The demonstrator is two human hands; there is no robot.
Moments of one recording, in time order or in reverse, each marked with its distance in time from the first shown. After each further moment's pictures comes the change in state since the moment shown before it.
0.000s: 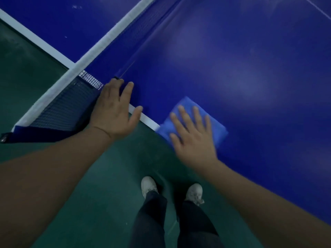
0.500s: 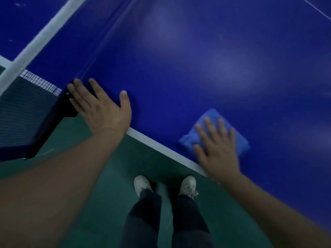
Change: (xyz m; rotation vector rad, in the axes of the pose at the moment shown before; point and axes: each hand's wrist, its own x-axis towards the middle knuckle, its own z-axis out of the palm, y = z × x) left_hand 0.028 0.077 0.044 -0.029 0.146 -0.539; right_hand -0.085 0.109 0.001 -0.014 -0.016 0.182
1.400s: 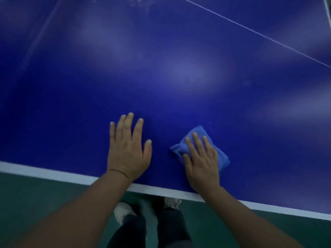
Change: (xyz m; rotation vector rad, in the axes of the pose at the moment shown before) left_hand -0.107 0.144 0.023 -0.054 -0.229 0.848; right_hand -0.050 0.082 -0.006 0.162 0.132 0.425
